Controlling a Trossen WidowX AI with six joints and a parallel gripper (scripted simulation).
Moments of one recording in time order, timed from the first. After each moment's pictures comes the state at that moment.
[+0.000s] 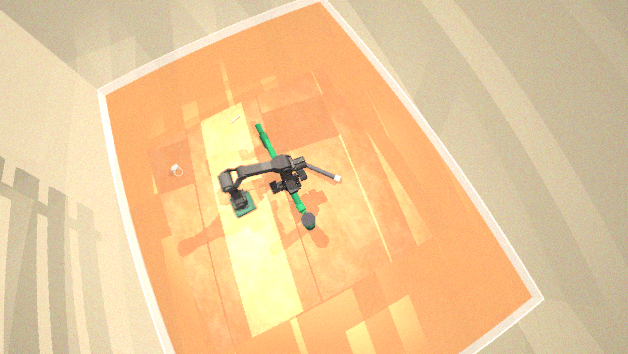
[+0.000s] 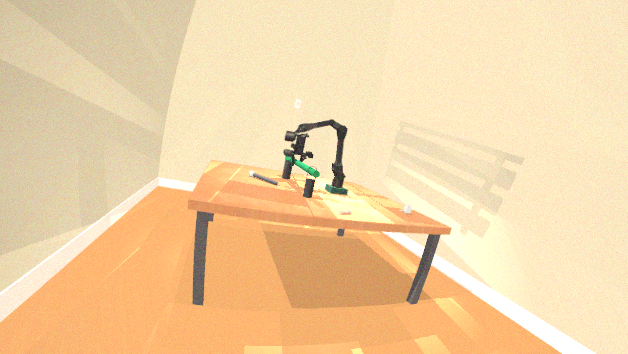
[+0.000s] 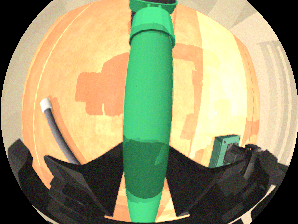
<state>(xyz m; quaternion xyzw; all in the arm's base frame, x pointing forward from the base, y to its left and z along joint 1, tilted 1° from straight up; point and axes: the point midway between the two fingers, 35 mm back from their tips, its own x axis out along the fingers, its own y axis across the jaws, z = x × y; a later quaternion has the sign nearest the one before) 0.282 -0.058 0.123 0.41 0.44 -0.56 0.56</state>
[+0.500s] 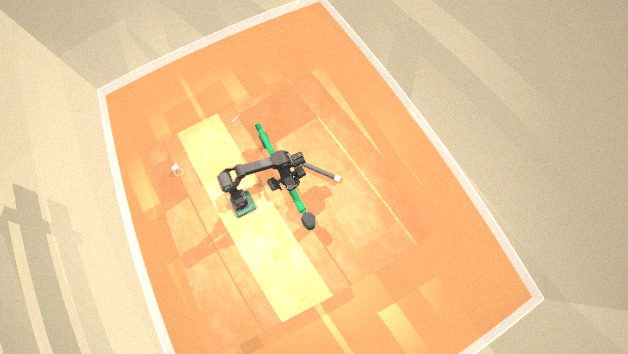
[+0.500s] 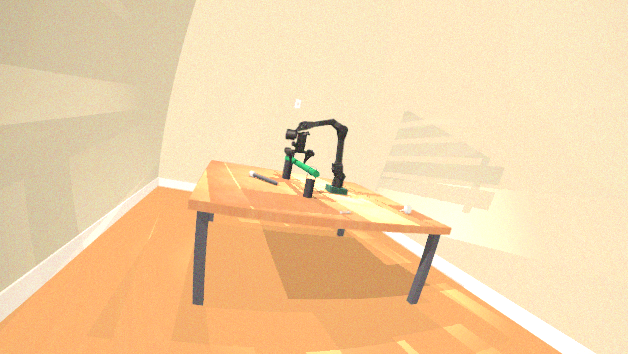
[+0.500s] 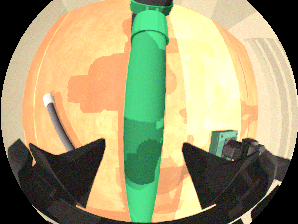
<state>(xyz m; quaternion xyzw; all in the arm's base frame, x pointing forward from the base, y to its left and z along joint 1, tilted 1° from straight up) 0.281 -0.043 0.135 0.41 0.45 -0.56 0.56</state>
